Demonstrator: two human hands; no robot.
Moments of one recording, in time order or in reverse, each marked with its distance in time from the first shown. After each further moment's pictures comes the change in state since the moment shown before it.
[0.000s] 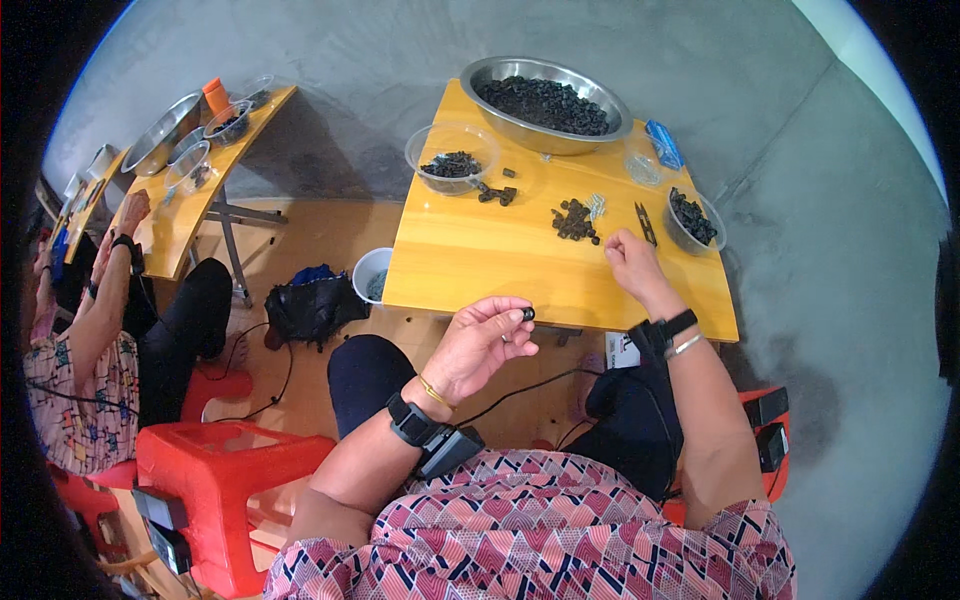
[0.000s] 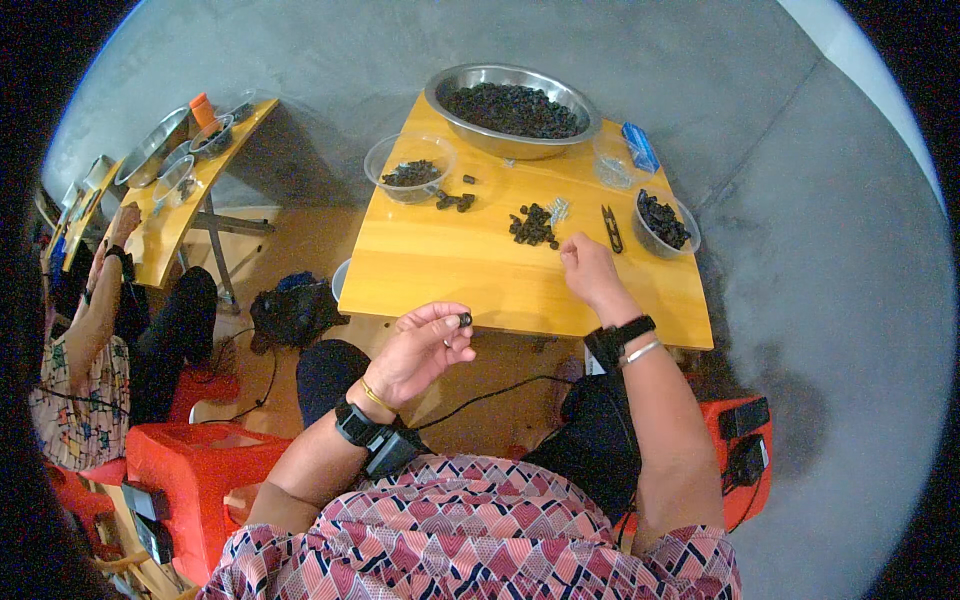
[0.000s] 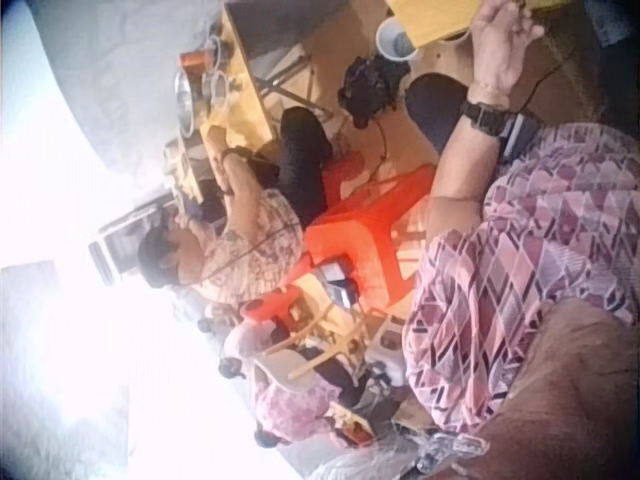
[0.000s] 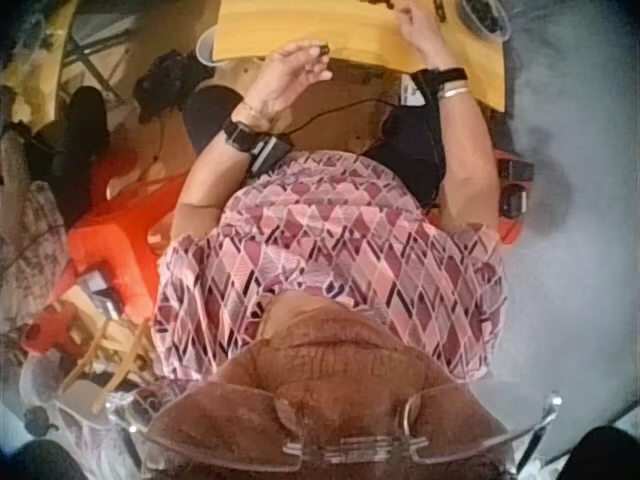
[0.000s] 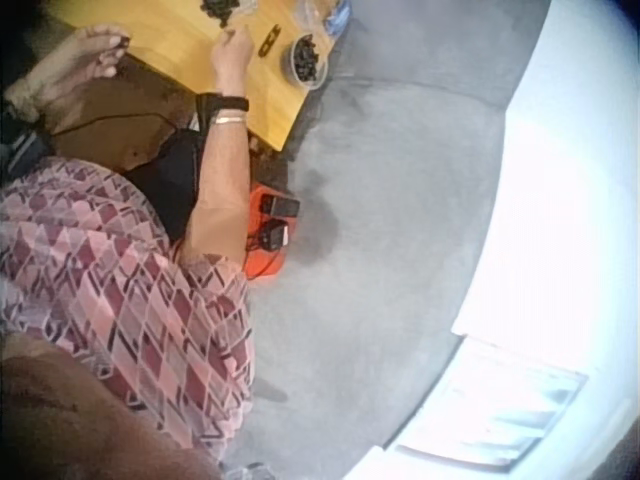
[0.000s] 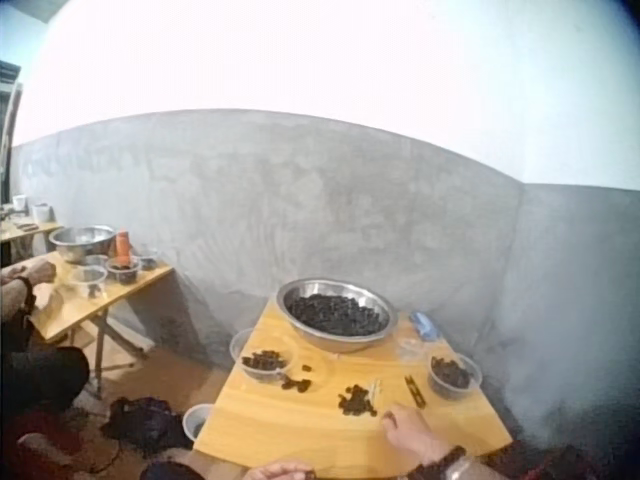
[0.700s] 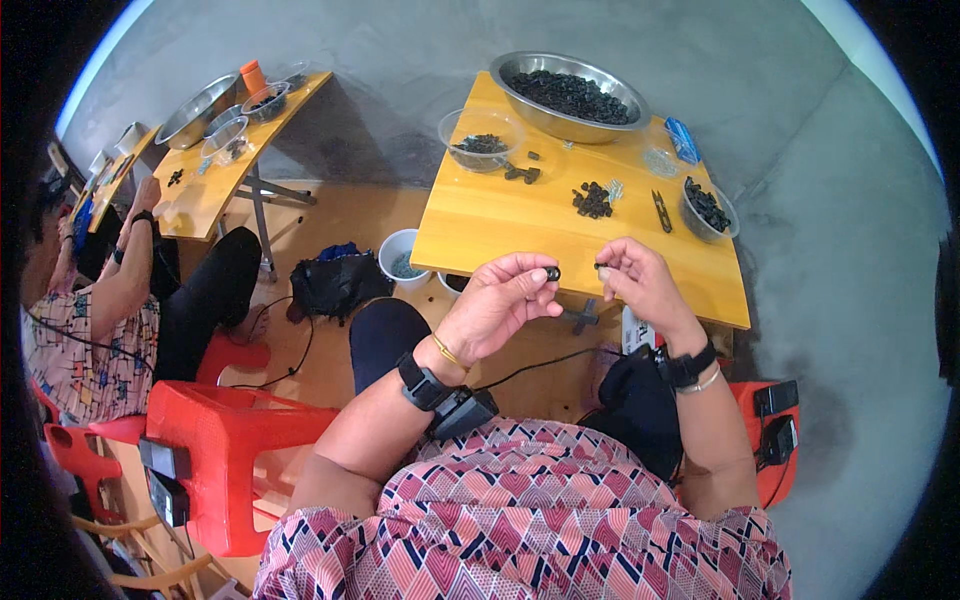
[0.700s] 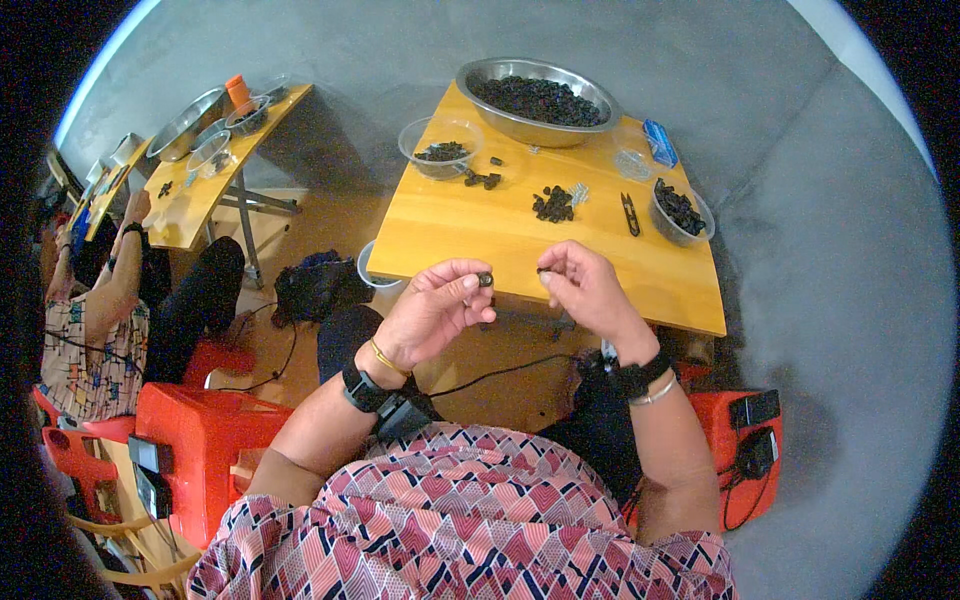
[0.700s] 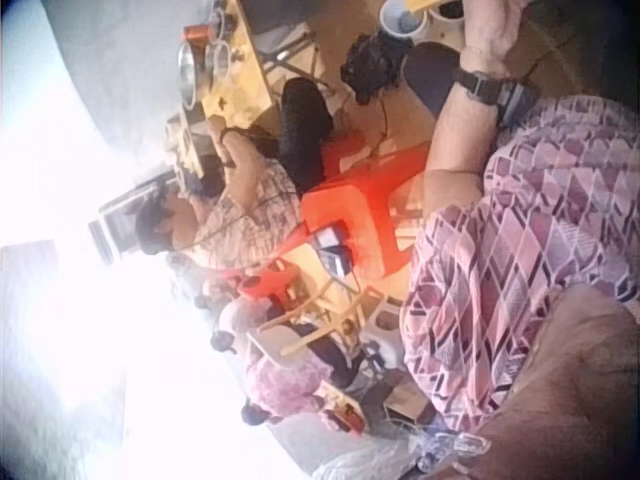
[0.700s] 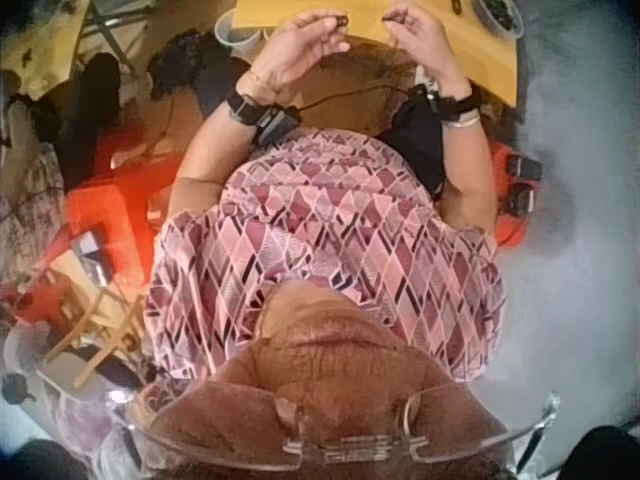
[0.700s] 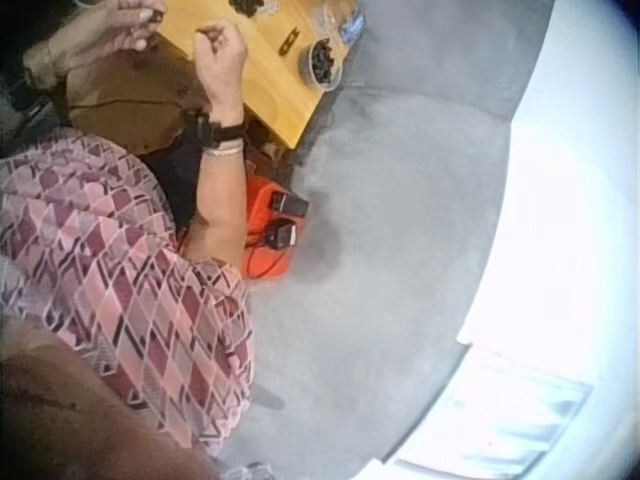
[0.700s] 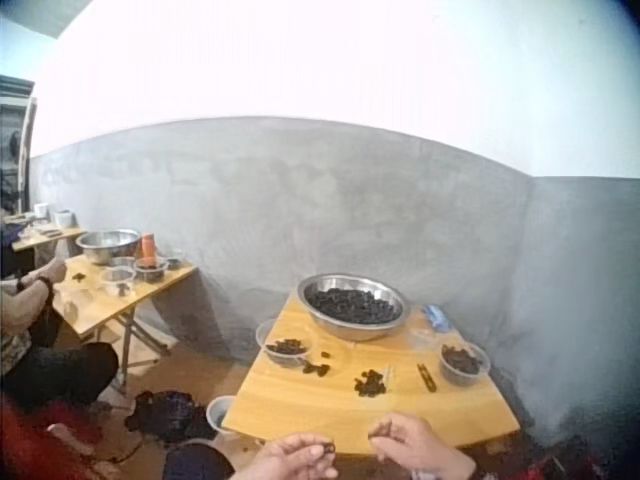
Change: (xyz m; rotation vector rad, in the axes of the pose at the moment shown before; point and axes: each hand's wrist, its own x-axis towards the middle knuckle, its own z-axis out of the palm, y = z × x) left_hand -0.015 0.004 0.015 0.065 -0.150 0.136; right_hand -0.065 -0.091 -0.025 0.693 -0.311 0.044
